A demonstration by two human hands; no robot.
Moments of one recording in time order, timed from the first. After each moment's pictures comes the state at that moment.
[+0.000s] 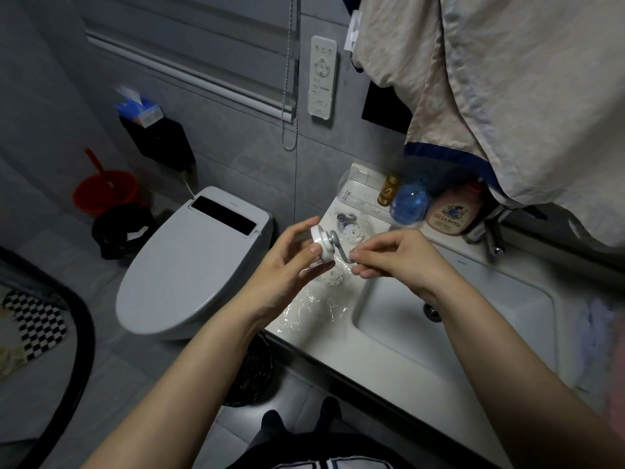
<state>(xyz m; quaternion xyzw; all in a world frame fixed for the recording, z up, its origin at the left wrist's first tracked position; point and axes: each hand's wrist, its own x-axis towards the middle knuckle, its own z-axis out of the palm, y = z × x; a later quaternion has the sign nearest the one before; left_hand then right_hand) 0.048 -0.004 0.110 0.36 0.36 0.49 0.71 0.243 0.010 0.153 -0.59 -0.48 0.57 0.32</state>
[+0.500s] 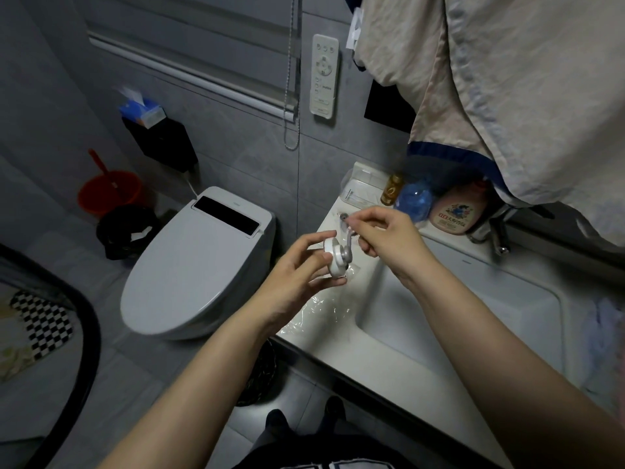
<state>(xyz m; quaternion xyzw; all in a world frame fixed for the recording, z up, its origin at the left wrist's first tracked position) 0.056 -0.005 0.103 0.37 0.39 0.45 0.71 0.222 0.039 0.145 -0.61 -0.49 0.49 0.39</state>
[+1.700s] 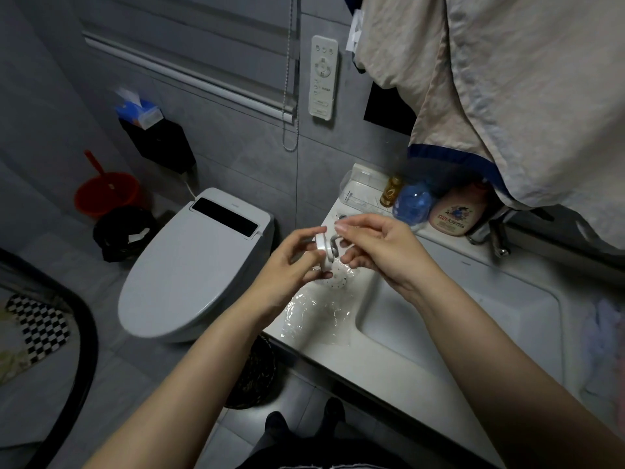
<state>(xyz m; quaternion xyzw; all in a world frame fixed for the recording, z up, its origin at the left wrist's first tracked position) 0.048 0.011 0.099 0.39 0.44 0.46 0.67 0.212 0.029 0.153 -0.54 -0.43 0.60 0.41</state>
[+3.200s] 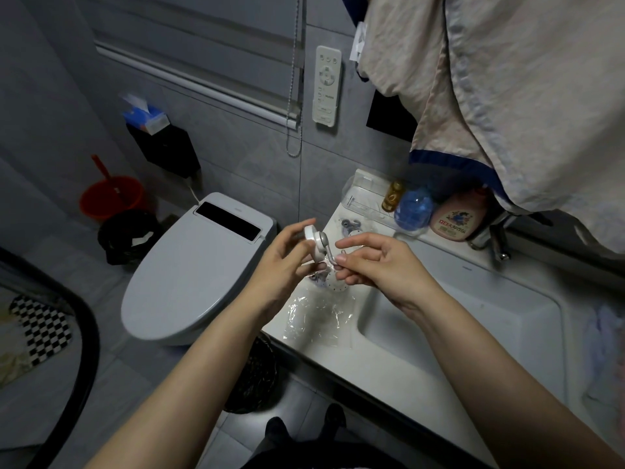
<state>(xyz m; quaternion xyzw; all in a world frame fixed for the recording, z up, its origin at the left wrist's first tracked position) 0.041 0.011 0.108 0.36 0.43 0.50 0.65 0.213 0.005 0.148 -0.53 -0.45 0.61 0.38</state>
